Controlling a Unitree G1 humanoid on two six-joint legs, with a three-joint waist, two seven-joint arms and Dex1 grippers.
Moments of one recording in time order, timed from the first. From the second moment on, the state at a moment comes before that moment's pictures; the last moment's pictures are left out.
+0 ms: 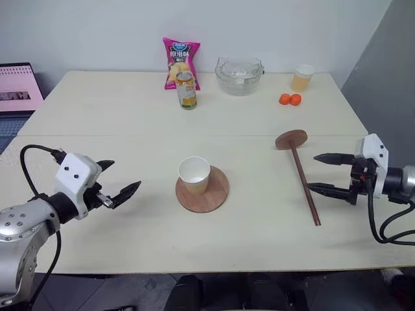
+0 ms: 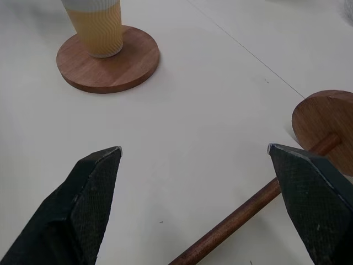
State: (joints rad) left arm 0.12 0.82 0.45 -0.43 -0.43 0.52 -0.73; right arm -0.23 -0.97 -0.20 -0.16 0.52 0.46 1.15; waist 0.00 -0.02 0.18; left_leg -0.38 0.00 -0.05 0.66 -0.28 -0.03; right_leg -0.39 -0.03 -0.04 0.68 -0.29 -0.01
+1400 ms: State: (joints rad) left arm -0.29 1.02 0.04 -0.46 -0.45 0.40 -1.15; right arm -0.27 -0.91 -0.17 -0.45 0.70 0.65 1.06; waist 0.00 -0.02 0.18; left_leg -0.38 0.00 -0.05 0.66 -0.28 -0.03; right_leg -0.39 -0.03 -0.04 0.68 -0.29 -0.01
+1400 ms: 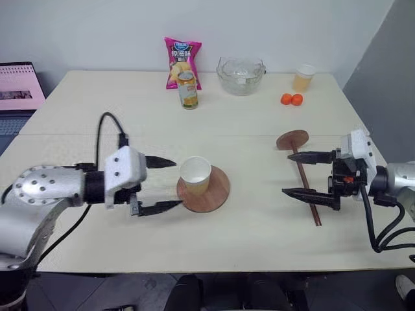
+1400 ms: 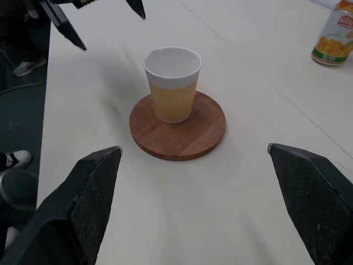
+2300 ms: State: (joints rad) left arm -0.62 0.92 -0.35 -0.08 0.03 -0.10 -1.35; right arm -0.21 -0.90 -0.21 -0.60 0.77 0.70 0.96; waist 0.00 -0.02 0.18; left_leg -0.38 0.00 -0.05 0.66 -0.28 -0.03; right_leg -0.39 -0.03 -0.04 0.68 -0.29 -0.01
